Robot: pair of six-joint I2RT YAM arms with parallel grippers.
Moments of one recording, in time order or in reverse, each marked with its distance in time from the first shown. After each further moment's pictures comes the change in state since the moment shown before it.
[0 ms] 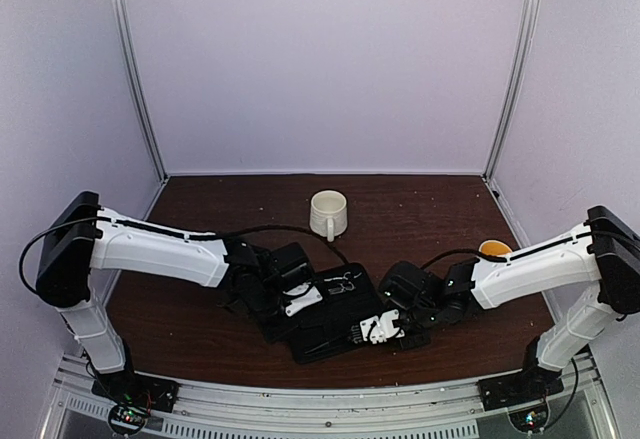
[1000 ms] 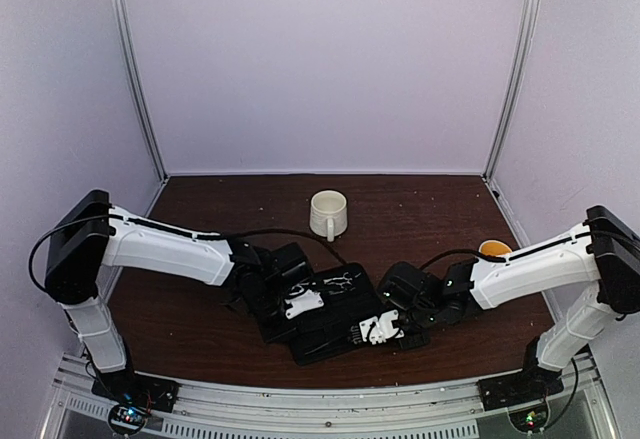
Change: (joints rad) left arm 0.040 0.055 0.012 -0.009 0.109 0.156; right arm 0.006 0.006 0.006 -0.005 0.009 0.000
